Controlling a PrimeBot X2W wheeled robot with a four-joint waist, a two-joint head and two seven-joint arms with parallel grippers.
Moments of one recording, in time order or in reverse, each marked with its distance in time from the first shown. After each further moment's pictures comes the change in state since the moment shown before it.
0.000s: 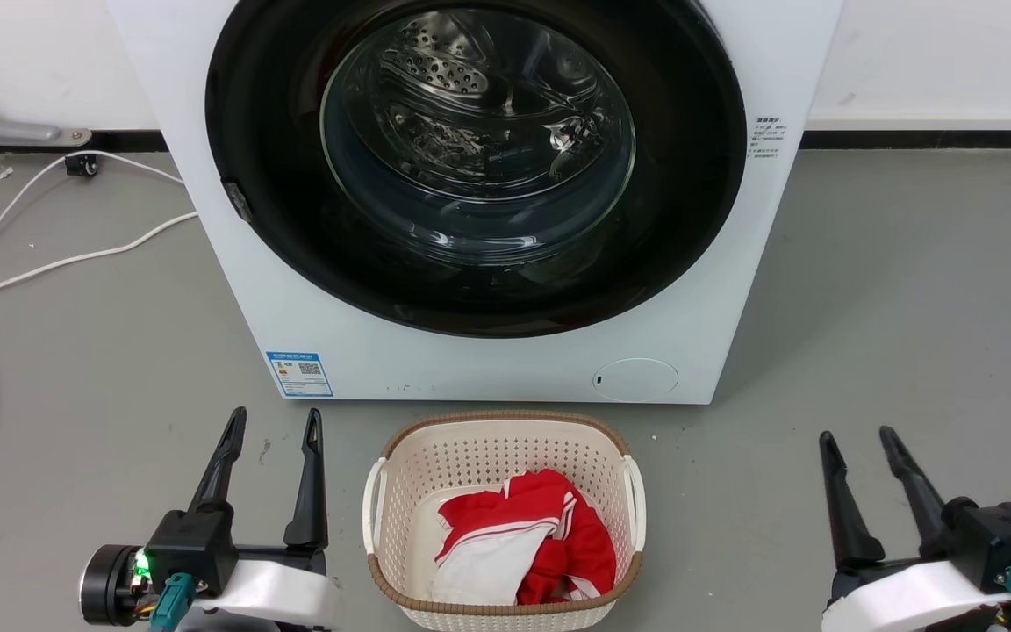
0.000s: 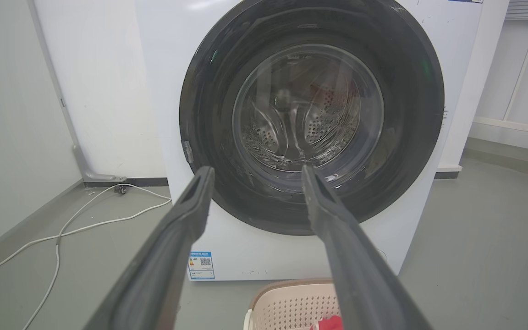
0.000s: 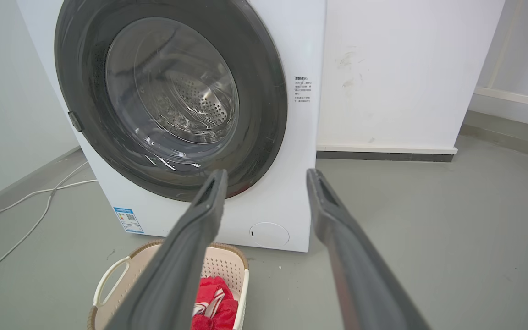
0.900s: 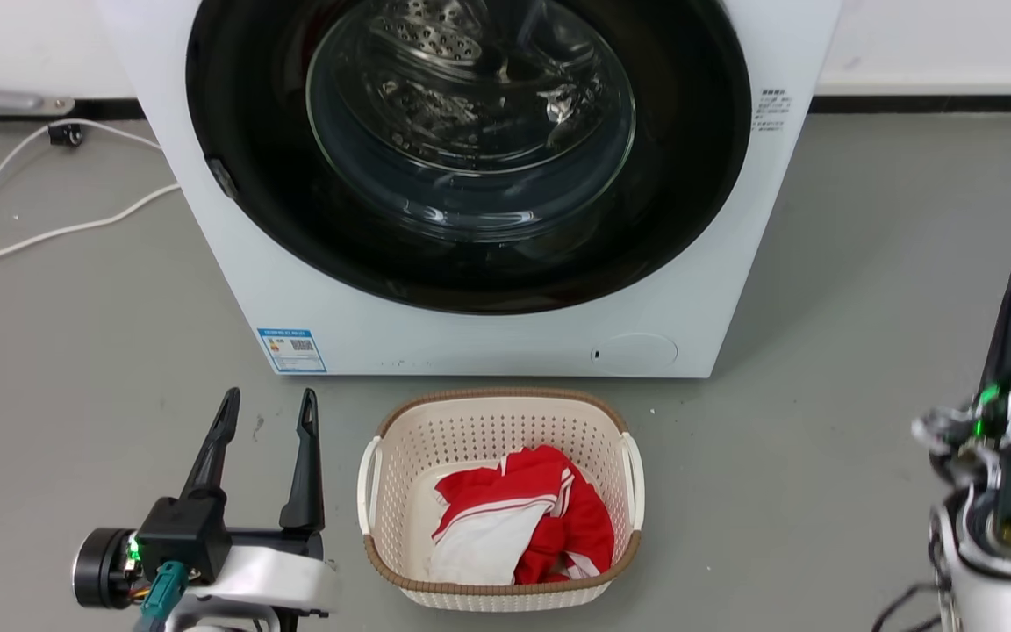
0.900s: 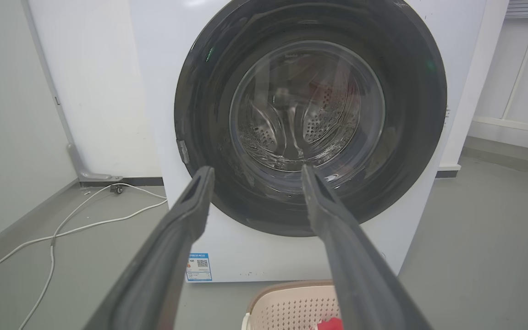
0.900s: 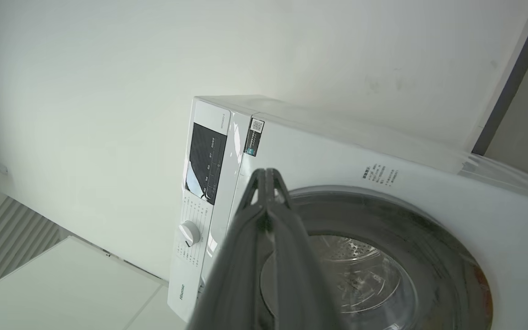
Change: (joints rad) left arm -0.017 -0.007 0.011 -0.022 0.004 -0.009 0.000; right arm -0.314 0.001 -0.087 0.085 1.279 0.000 -0.133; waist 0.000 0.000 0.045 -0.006
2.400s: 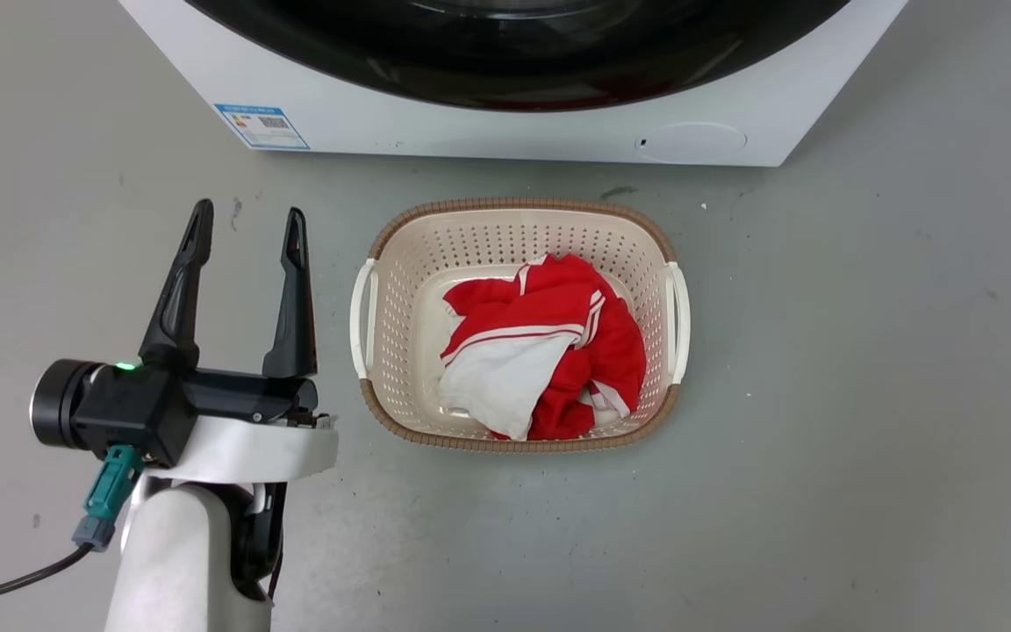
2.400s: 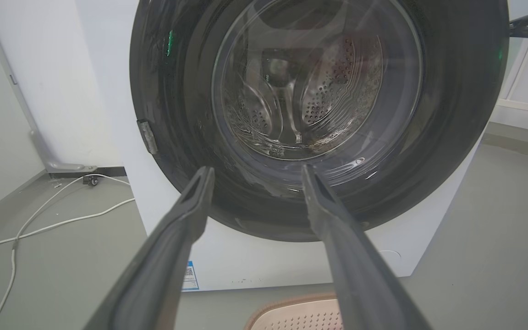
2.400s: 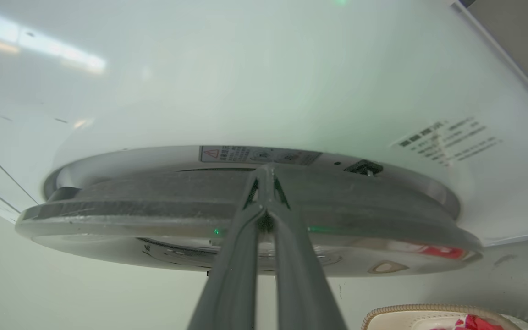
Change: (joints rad) left arm -0.249 -0.001 0.005 -0.097 -0.007 -0.052 0.000; right arm -1.240 -0.170 0.131 1.098 -0.170 0.000 0.632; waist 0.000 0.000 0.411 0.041
